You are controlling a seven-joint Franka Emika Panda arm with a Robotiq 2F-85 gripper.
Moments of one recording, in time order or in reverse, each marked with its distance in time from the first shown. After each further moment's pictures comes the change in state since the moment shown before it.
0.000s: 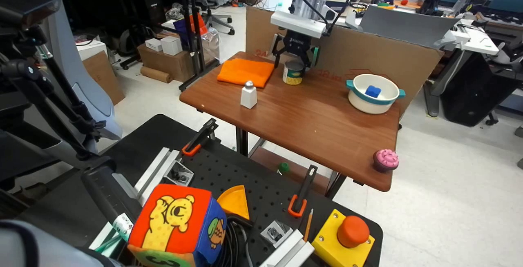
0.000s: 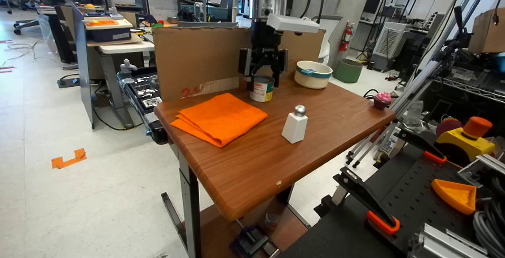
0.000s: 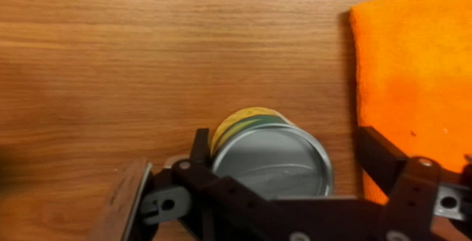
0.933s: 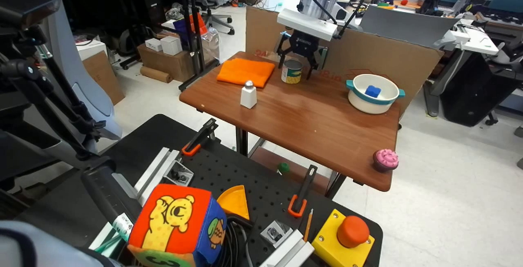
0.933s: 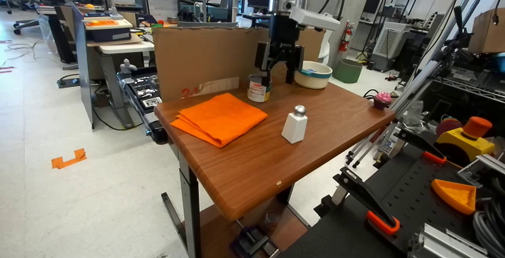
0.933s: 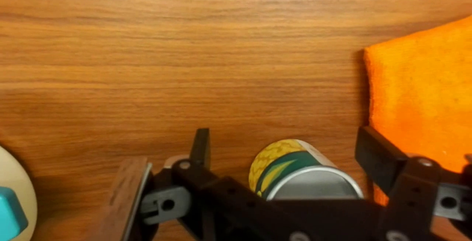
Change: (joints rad) arm -0.062 -0.135 0.012 -0.199 0.038 0.086 -0.066
